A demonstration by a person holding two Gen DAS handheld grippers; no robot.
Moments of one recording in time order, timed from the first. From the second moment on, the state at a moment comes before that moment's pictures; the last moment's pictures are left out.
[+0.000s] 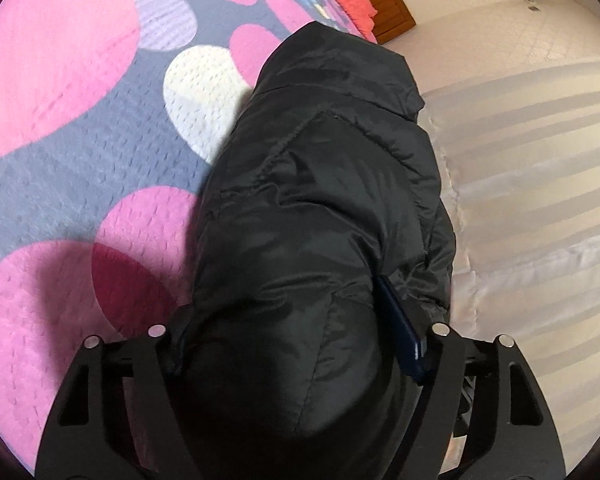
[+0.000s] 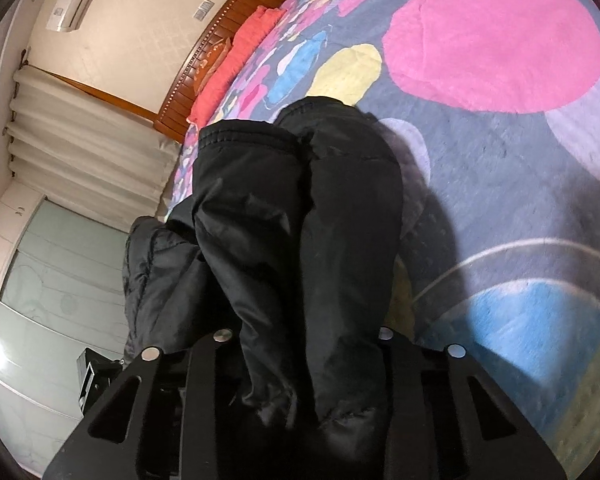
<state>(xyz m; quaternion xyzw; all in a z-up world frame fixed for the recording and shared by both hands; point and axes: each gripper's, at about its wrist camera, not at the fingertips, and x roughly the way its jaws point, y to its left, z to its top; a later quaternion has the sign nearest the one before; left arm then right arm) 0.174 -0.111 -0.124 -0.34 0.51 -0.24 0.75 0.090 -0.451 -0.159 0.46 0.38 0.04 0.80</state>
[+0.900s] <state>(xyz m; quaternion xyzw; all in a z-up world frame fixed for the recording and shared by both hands) 0.233 0.005 -0.078 -0.32 0.44 -0.19 0.82 0.209 -0.339 -0.139 0.47 0.36 0.14 0.79</state>
